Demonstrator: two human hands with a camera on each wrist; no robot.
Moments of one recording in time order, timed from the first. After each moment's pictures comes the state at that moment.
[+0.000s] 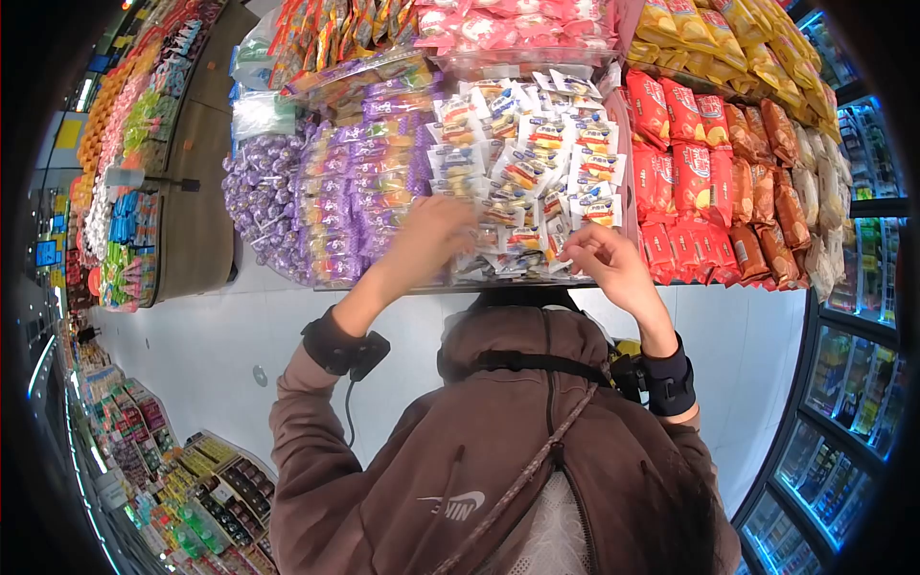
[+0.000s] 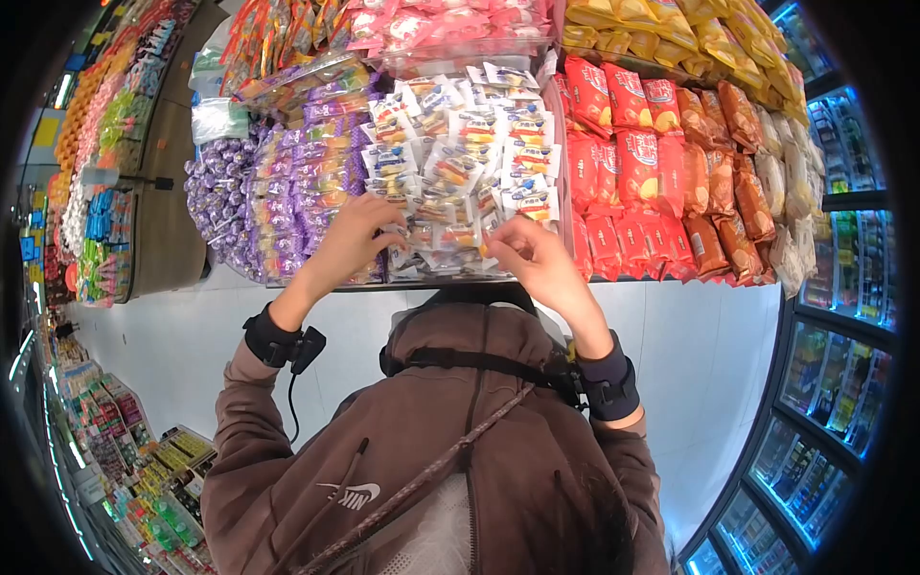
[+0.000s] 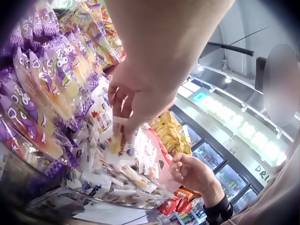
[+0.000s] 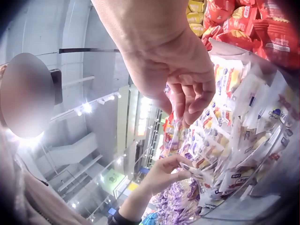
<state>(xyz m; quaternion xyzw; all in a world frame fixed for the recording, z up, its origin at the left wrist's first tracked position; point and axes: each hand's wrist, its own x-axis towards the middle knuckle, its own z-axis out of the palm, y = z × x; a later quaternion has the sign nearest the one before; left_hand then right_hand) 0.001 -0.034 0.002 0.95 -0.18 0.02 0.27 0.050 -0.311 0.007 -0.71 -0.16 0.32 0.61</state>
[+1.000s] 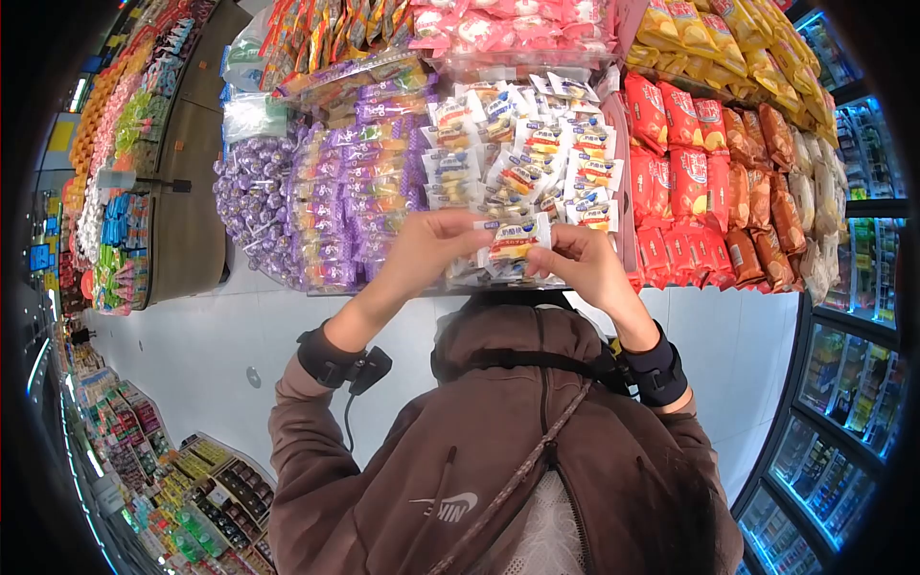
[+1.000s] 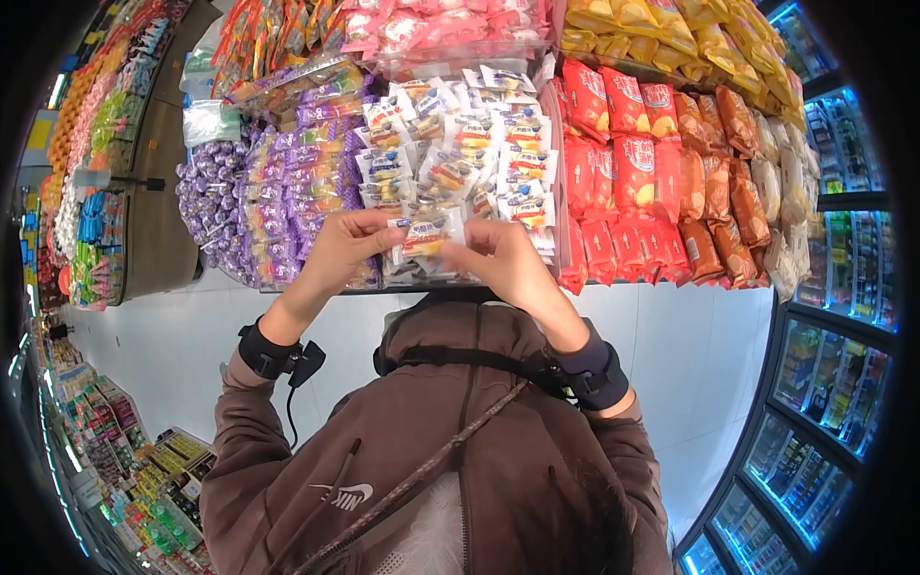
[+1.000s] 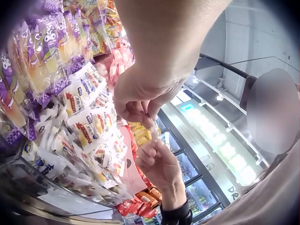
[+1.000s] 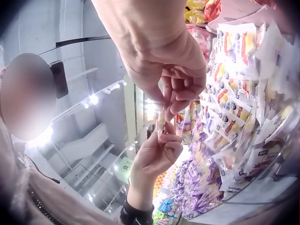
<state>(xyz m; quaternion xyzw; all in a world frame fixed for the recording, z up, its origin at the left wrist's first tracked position) -0.003 -0.055 0.035 0.66 0.11 -0.16 0.72 0.051 -0.274 0.020 -0.68 -0.16 0.34 0.63</state>
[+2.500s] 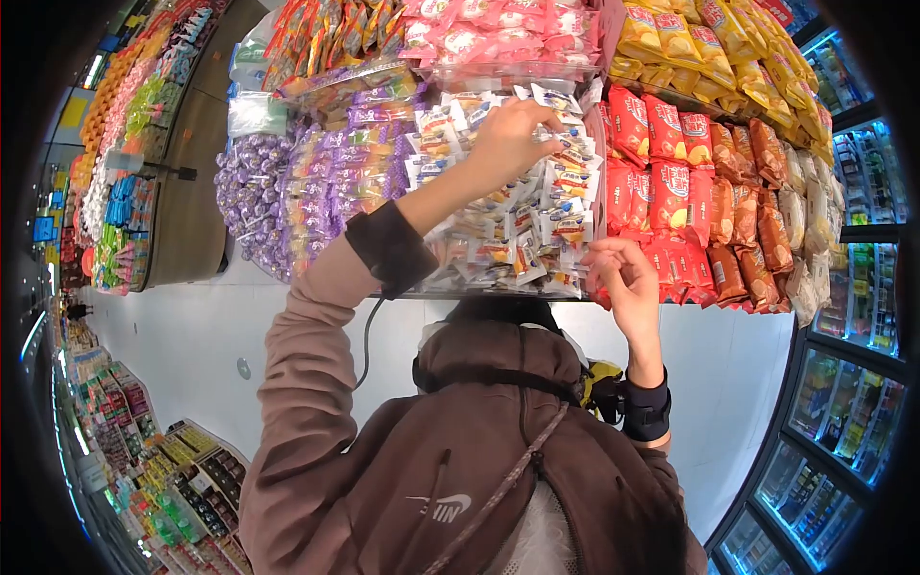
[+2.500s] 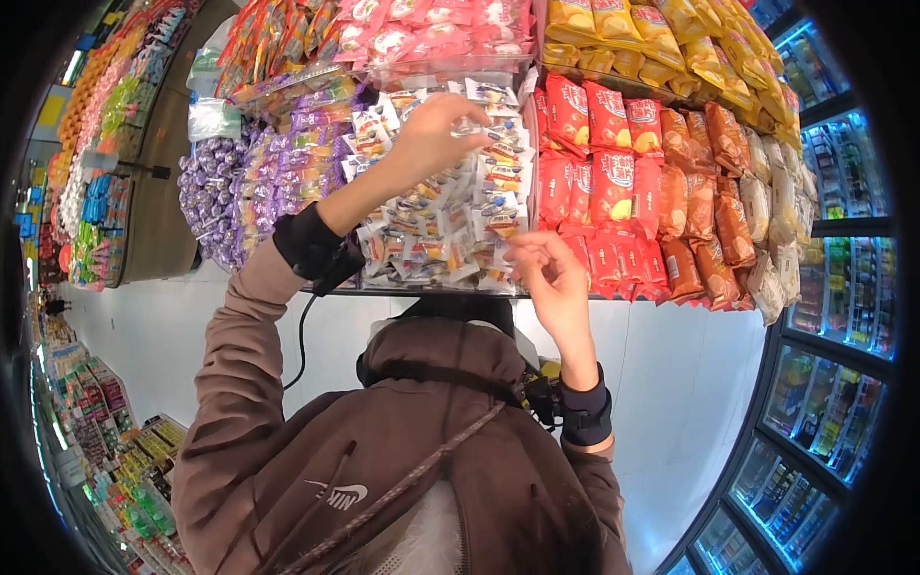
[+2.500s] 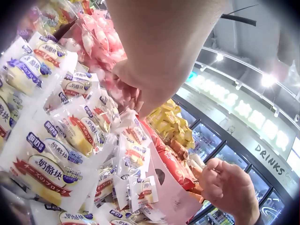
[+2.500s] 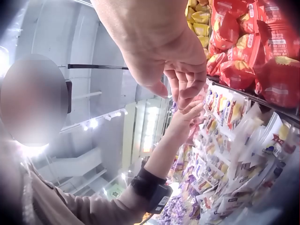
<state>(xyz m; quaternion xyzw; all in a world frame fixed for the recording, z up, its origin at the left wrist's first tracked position) 0.151 -0.120 0.007 0.90 -0.13 0.14 0.38 0.052 -0.352 0.019 -0.67 -0.09 0.19 0.71</state>
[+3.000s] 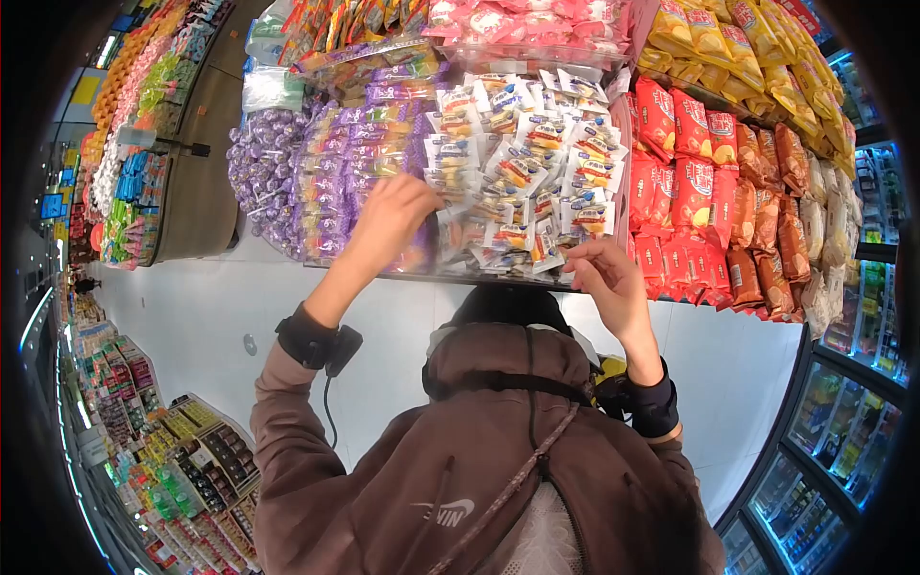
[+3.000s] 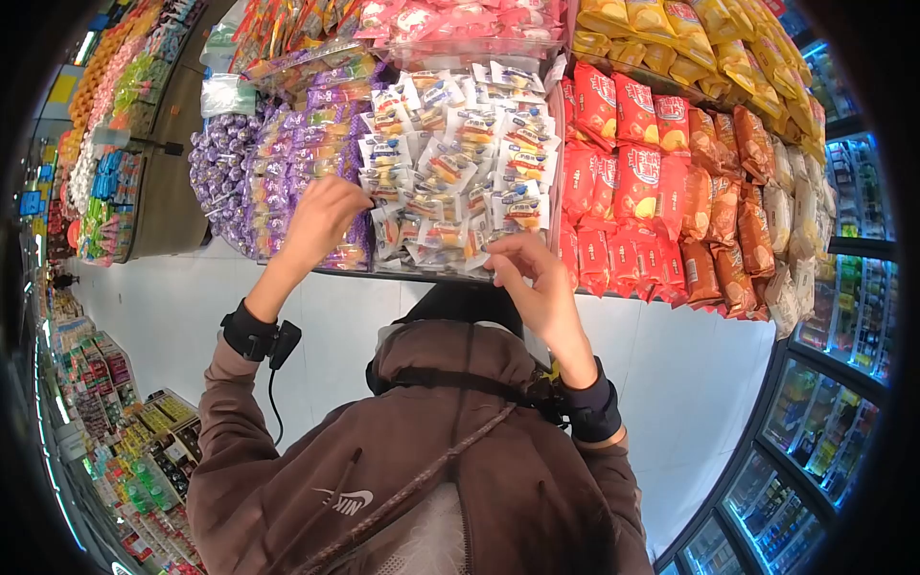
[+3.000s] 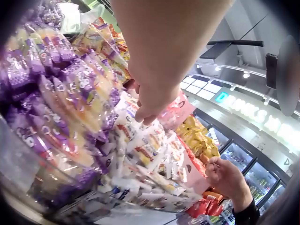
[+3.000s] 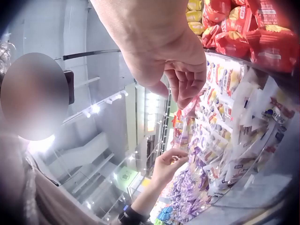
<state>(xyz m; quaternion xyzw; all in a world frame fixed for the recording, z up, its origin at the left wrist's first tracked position) -0.007 -0.025 0.015 0.97 -0.13 0.10 0.16 0.040 -0.332 0.011 -0.67 -0.13 0.28 0.68</state>
